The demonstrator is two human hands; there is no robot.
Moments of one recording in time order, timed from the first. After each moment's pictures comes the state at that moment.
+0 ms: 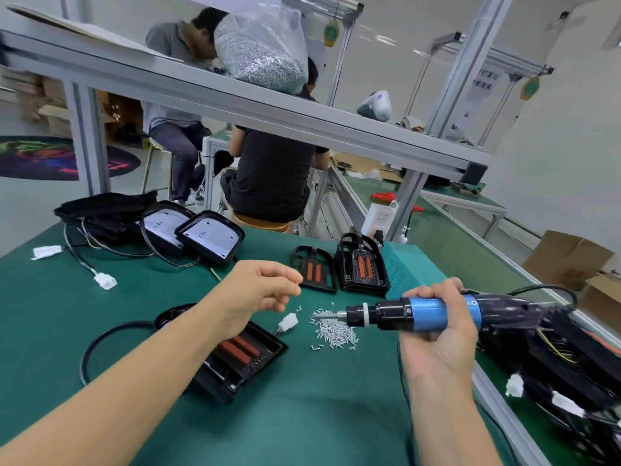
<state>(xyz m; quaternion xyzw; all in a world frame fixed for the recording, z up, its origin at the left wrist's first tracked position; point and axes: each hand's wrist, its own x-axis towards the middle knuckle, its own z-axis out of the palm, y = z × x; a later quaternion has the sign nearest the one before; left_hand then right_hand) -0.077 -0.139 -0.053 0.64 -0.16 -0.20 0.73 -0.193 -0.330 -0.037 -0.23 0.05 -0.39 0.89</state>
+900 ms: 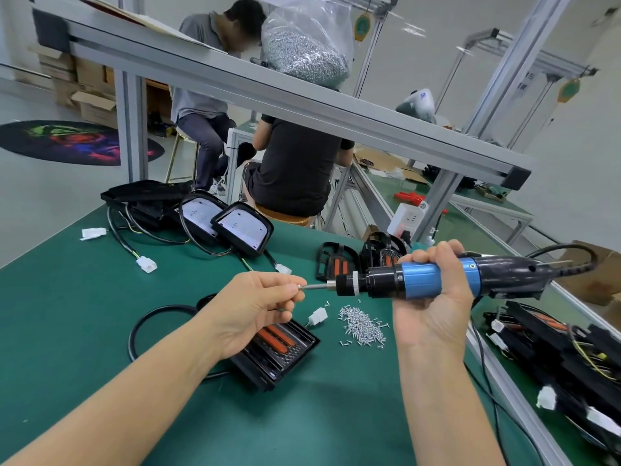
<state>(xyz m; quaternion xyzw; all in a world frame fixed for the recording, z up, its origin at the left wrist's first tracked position) -0.091 -0.091 -0.076 0.52 -0.11 -0.24 0.81 -0.165 -0.266 -0.008 -0.28 0.01 -0.36 0.89</state>
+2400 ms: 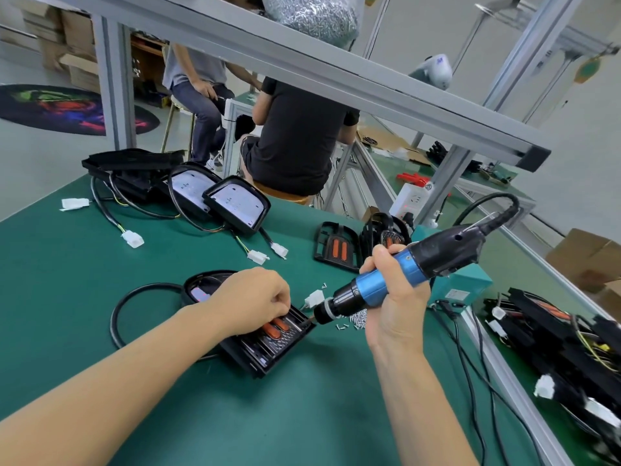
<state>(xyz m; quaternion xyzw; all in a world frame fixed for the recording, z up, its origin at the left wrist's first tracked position) -0.070 -0.105 -0.100 0.93 -0.31 -0.04 0.21 -0.140 -0.269 -0.060 -0.50 0.05 -0.35 0.79</state>
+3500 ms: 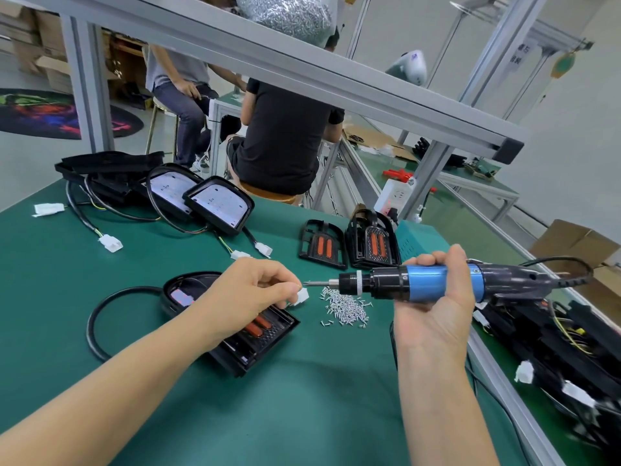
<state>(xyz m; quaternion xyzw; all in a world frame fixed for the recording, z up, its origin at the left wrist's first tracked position) -0.104 -0.110 -0.077 0.73 -0.24 -0.12 0.62 -0.172 -0.299 -0.030 -0.25 0.06 -0.39 0.88</state>
